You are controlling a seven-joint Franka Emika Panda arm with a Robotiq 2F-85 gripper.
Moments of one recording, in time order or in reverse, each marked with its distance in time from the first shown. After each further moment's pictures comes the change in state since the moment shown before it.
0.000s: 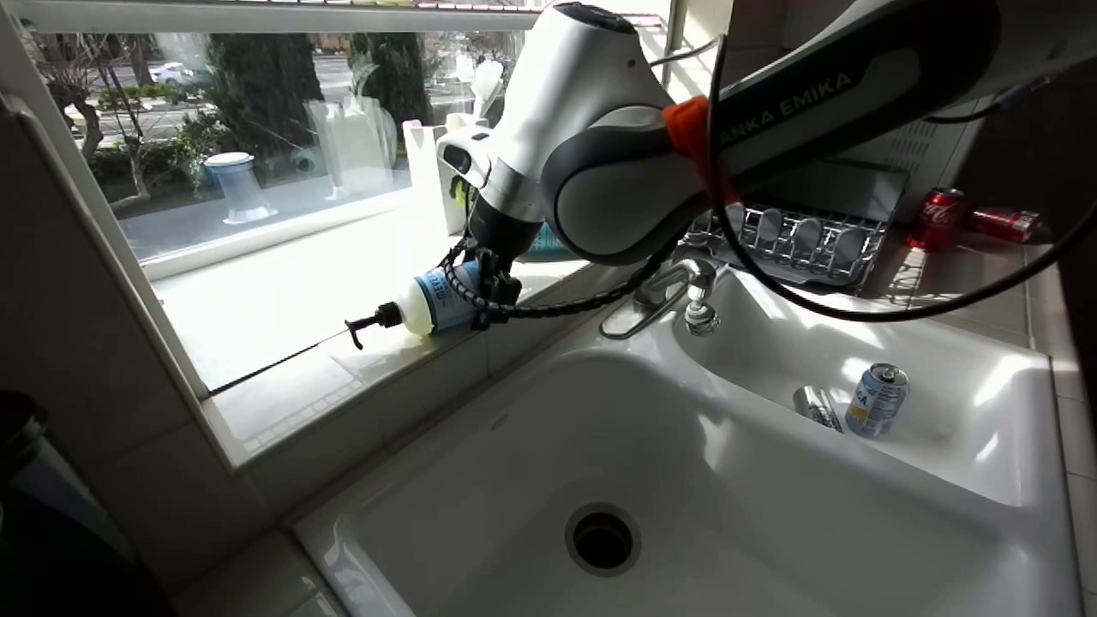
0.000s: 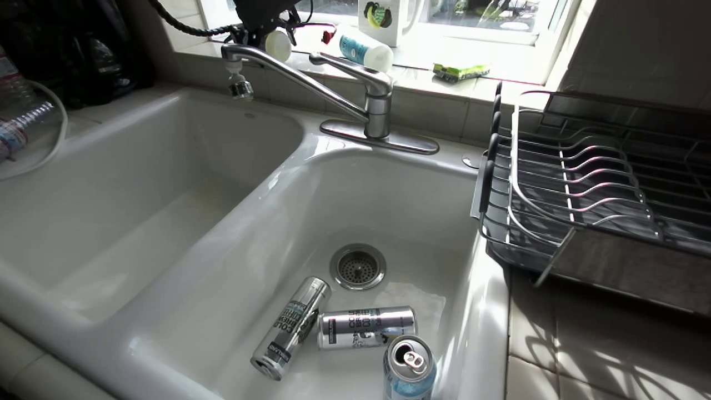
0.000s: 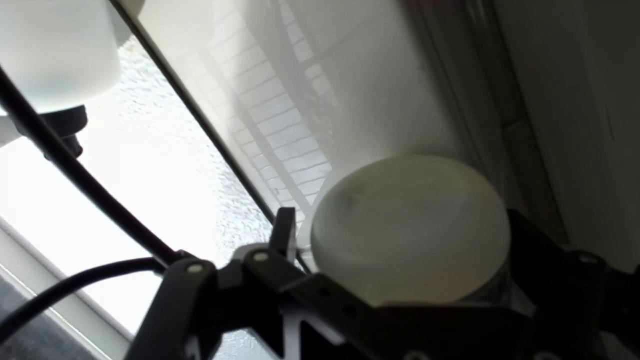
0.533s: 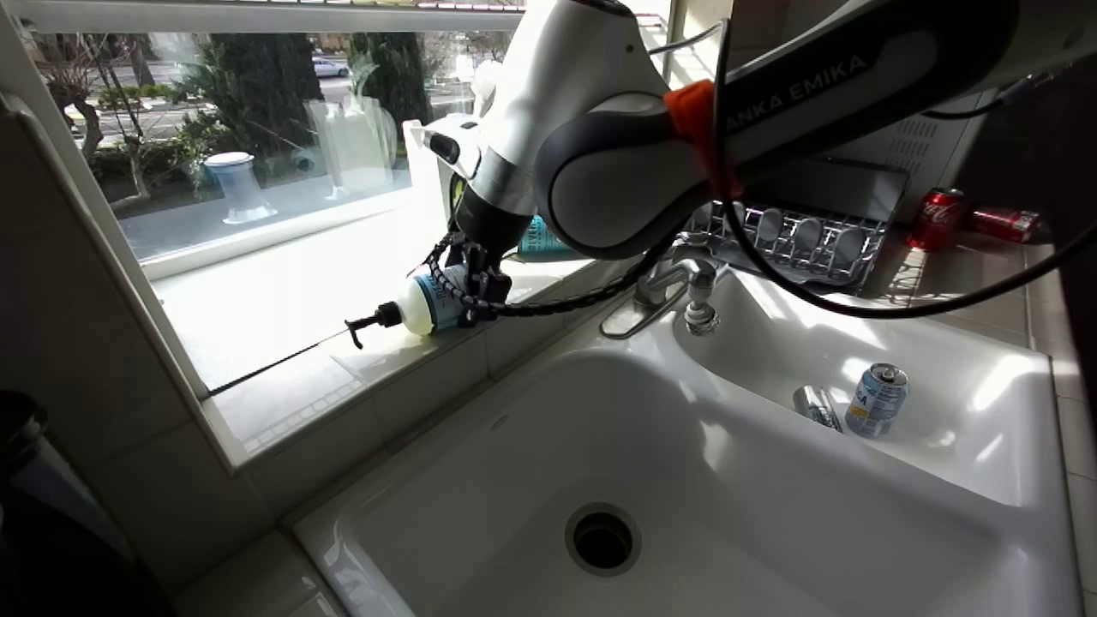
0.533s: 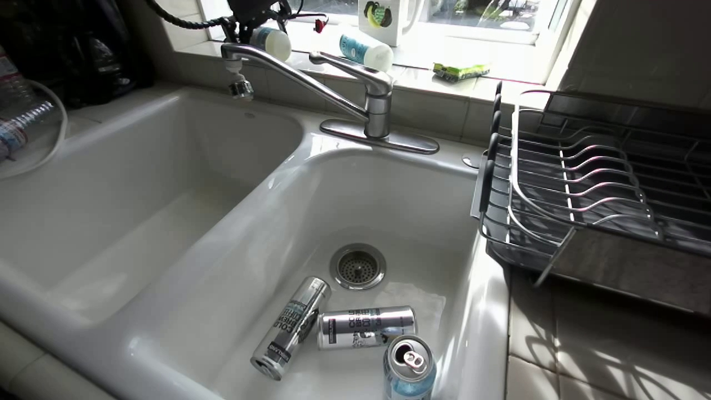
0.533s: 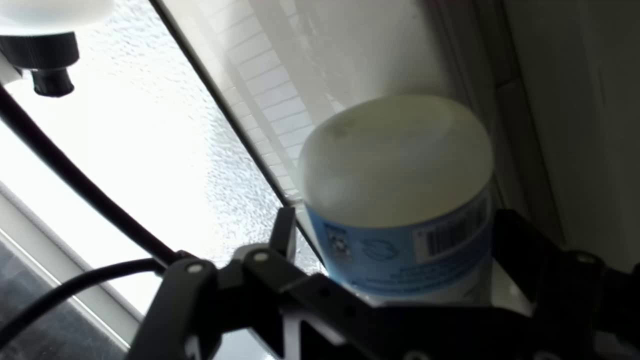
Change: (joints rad) arm -0.006 -0.006 0.036 0.012 0.001 0.000 -0.022
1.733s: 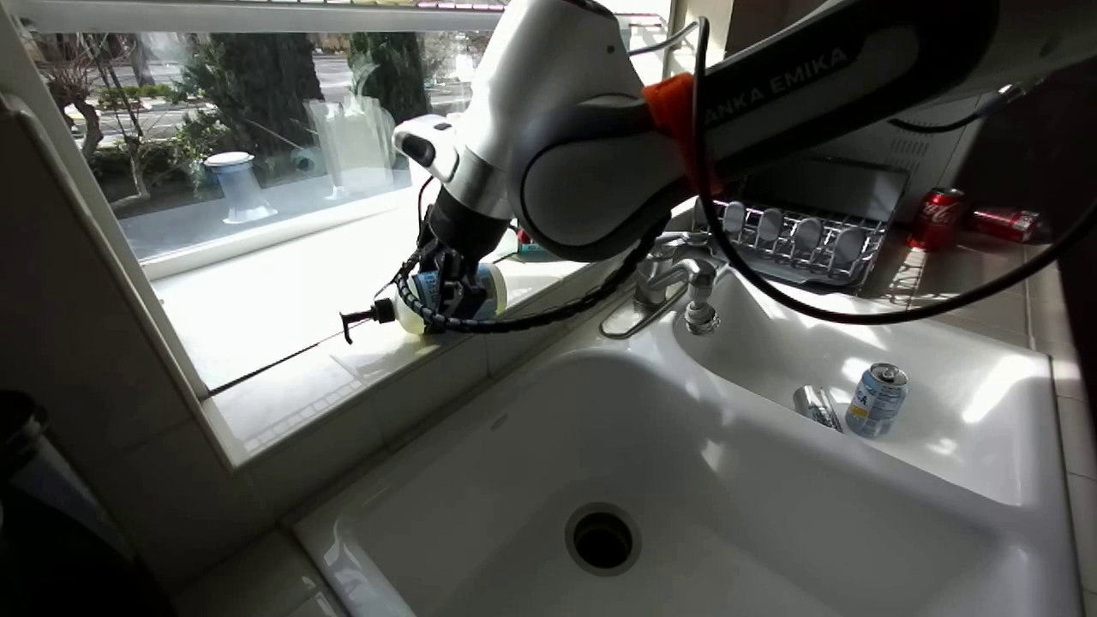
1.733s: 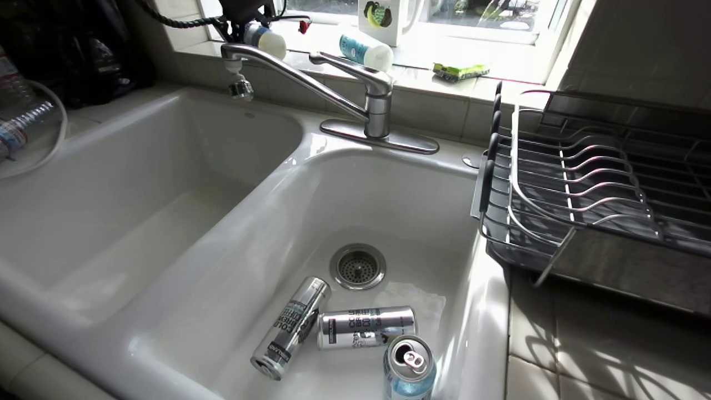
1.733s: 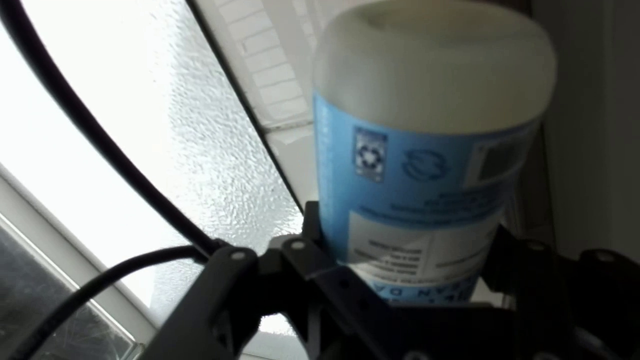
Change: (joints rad) arm -0.011 0.044 0.058 0.056 0.046 0.003 -0.106
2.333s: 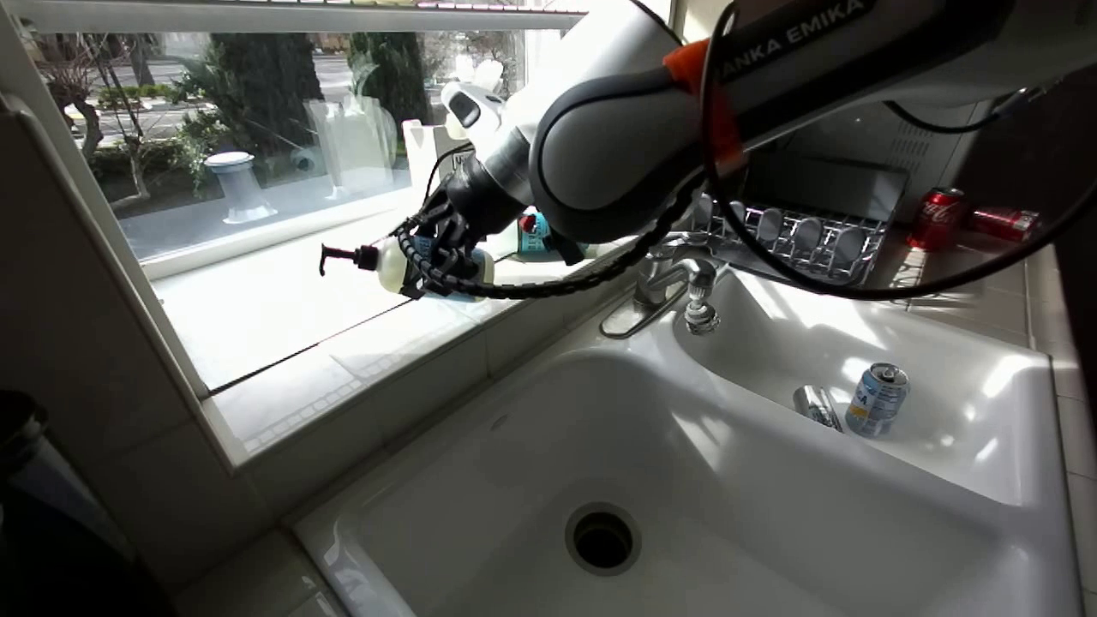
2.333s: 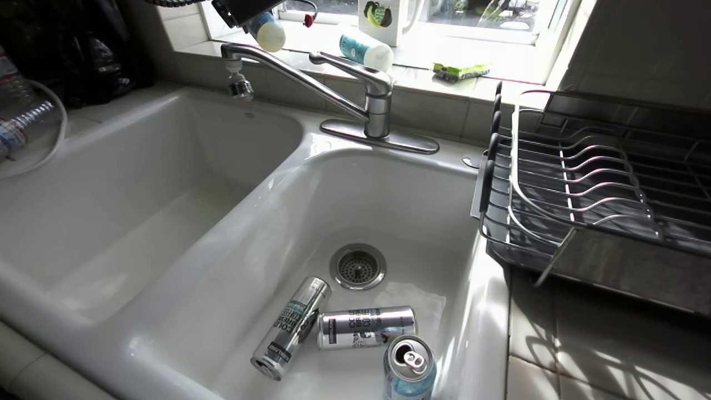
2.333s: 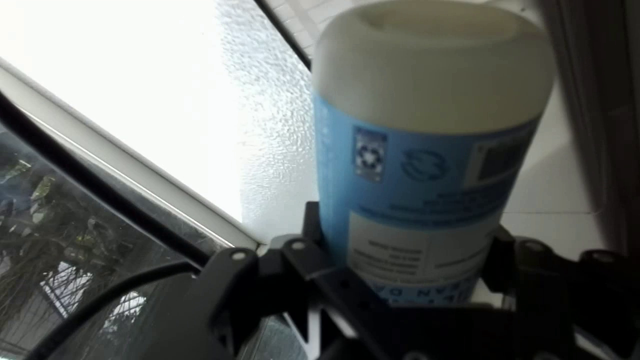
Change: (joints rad) arm -0.162 -0.038 0.170 -0.137 0.299 0.336 -0.122
